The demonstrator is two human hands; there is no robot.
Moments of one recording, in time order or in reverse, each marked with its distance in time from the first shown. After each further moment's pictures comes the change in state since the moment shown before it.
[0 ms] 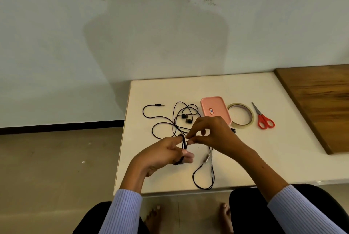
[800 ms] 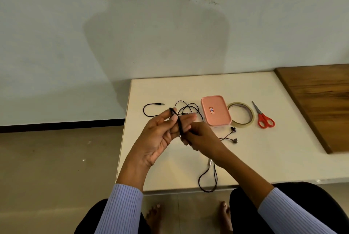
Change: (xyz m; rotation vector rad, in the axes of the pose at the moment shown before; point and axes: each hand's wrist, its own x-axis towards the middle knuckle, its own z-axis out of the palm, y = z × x) left_hand 0.005 0.015 -0.005 -0.734 0.090 0.445; right_hand 0.001 -0.026 0.030 0.466 0.007 0.289
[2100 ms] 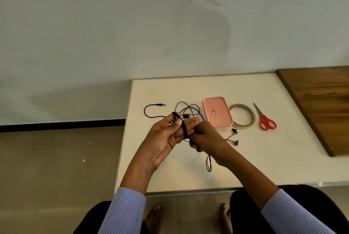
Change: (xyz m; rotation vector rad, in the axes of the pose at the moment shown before) left_hand 0.002 -0.008 0.003 -0.016 0.069 -0.057; right_hand -0.001 -0.008 -0.005 0.107 0.003 0.135
